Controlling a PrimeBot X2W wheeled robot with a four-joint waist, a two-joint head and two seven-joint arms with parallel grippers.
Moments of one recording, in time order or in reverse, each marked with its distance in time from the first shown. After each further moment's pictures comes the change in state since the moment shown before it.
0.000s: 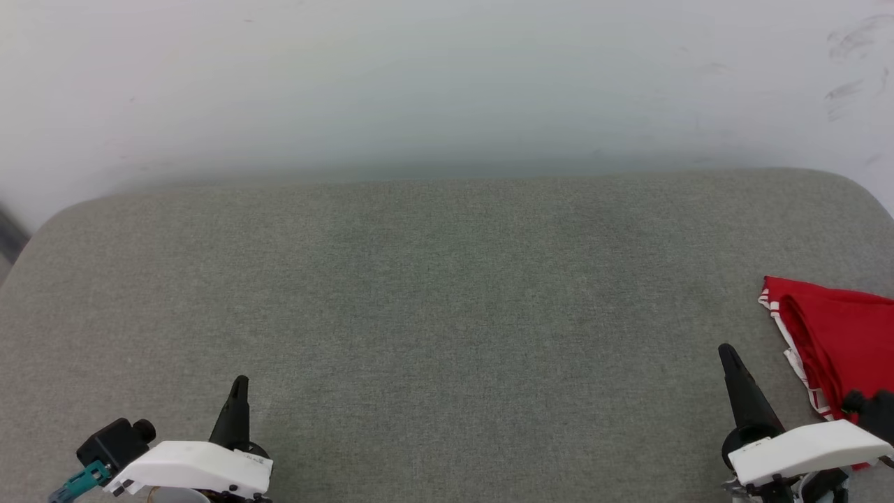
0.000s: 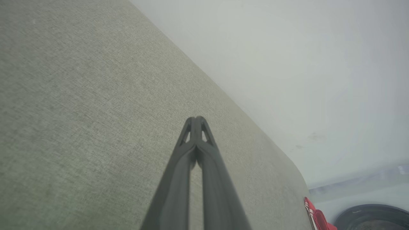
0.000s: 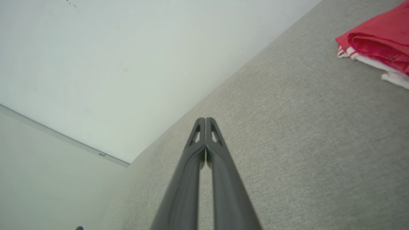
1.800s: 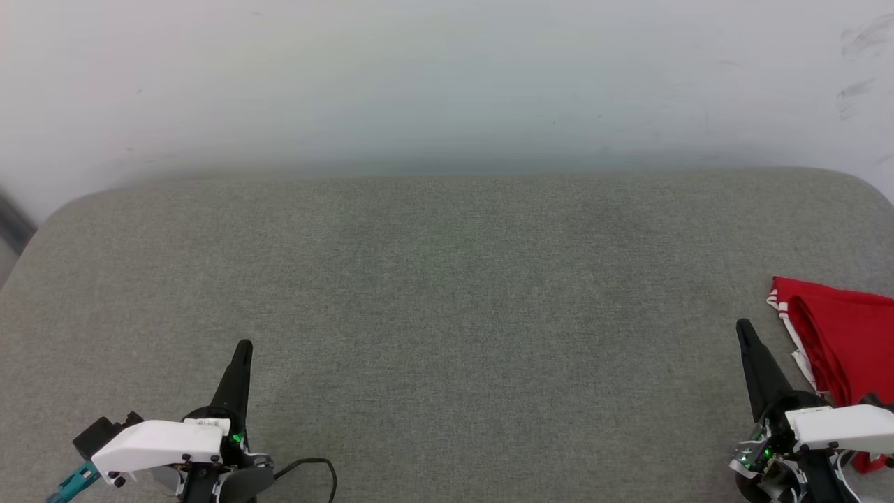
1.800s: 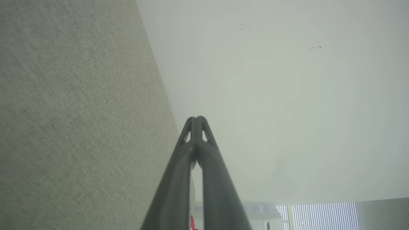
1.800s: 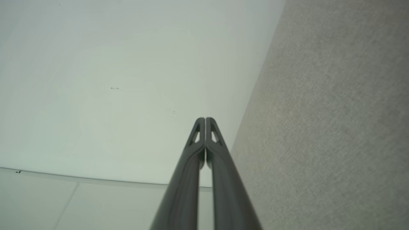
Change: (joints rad) left arm -0.075 -0.098 0.146 0.028 -0.501 -0.113 0.157; right arm -0.088 0.013 -0.060 0.086 0.605 0.000 0.062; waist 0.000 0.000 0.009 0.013
